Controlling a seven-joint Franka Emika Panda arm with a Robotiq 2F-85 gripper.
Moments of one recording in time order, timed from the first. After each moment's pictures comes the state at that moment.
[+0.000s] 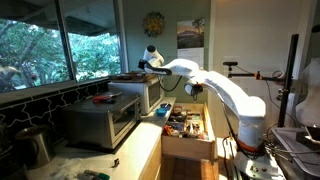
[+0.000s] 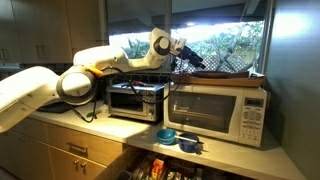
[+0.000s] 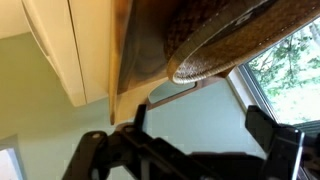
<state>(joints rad) -0.29 0.93 -0.35 -0.45 -0.29 2.34 1.15</state>
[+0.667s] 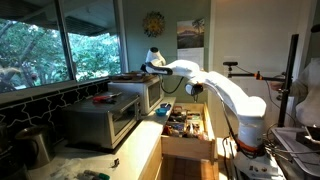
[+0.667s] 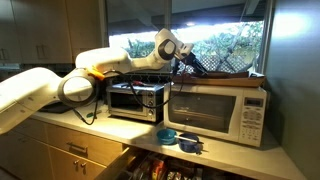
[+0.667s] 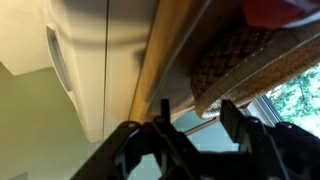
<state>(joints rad) -0.34 0.95 -0.28 -0.45 -0.18 2.28 1.06</state>
